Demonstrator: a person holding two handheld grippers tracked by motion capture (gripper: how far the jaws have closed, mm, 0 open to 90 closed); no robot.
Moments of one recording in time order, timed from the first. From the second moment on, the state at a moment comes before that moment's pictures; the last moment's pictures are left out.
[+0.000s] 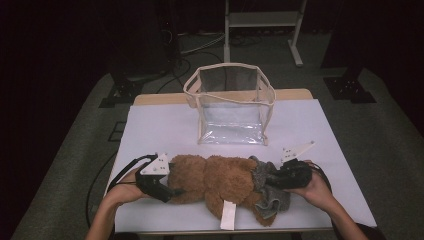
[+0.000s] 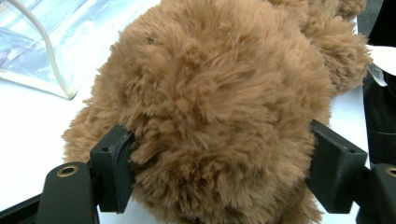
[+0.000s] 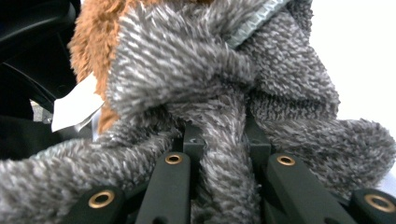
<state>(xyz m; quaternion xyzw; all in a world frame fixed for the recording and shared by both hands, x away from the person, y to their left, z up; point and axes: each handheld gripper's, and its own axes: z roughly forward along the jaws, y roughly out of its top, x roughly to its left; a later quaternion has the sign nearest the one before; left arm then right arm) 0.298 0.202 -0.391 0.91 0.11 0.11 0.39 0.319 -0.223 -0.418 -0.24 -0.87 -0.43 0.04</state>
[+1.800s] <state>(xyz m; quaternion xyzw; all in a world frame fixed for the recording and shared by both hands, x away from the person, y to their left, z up) 0.321 0.104 -0.382 0.92 0.05 0.13 0.37 0.325 -0.289 -0.394 -0.29 -0.84 -0.46 0.01</state>
